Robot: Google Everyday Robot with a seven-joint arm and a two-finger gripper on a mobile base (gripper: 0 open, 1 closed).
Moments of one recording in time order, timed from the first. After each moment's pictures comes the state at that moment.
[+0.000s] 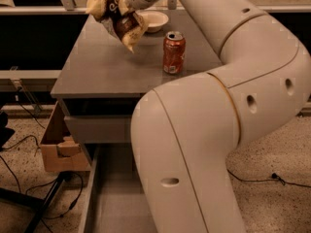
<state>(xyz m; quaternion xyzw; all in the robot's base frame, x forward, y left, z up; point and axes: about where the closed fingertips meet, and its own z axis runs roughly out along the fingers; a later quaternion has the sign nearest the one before) 0.850 0.074 0.972 -0.30 0.84 0.15 0.43</state>
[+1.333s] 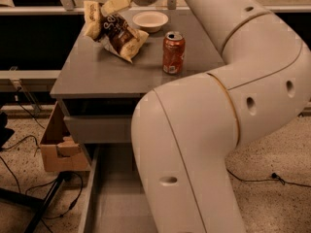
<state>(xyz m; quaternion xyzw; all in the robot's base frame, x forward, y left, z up) 0.849 0.063 0.979 -0.30 0.84 0.15 0.43</state>
